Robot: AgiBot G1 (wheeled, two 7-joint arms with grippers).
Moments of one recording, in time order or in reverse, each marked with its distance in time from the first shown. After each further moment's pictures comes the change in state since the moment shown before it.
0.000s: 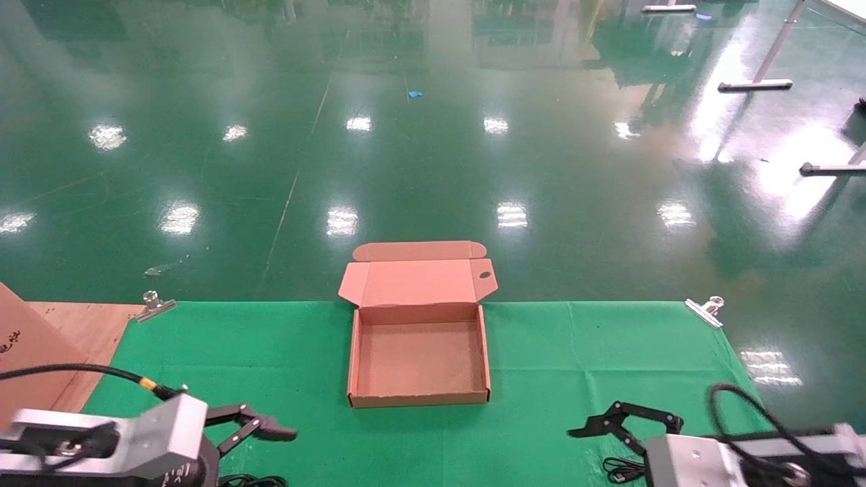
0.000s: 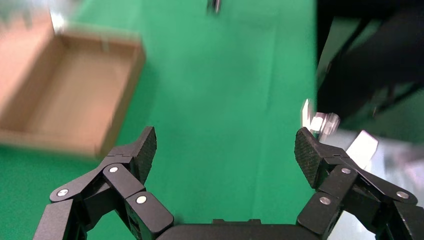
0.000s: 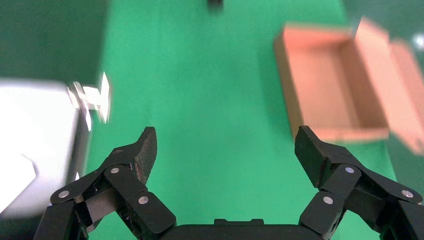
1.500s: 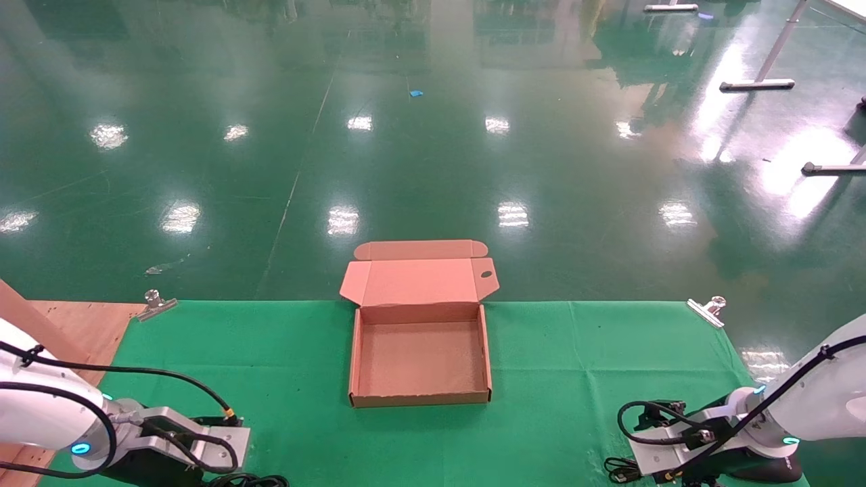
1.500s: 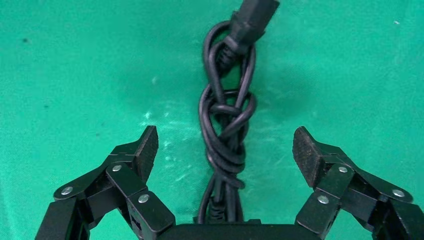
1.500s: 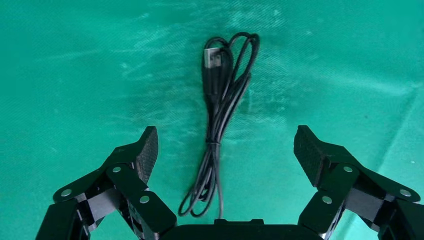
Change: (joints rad) left arm -0.260 0.370 0.303 0.617 0.671 -0.242 0.287; right arm 0.347 -0.472 -0.272 -1.015 -0.633 0.352 -0.548
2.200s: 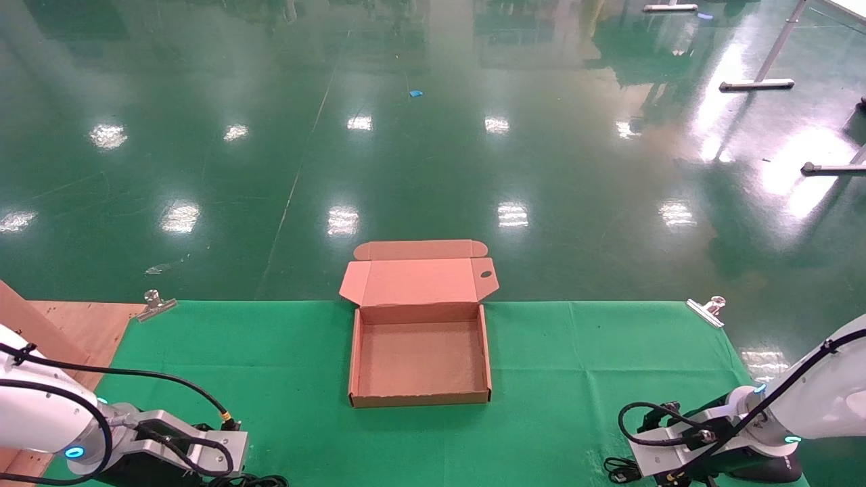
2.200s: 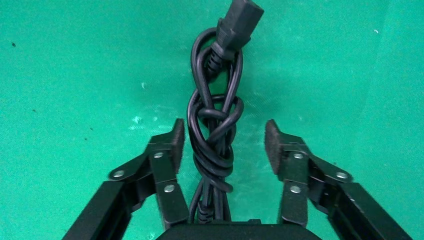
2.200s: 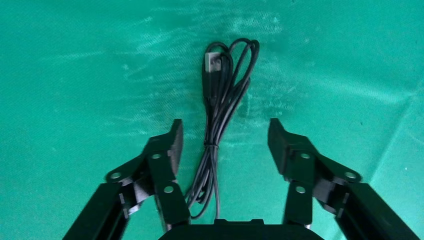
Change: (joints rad) left arm -0.014 0.009 -0.005 0.070 -0.016 0.015 0.052; right arm 0.027 -0.027 0.010 -0.115 0.016 0.015 -0.101
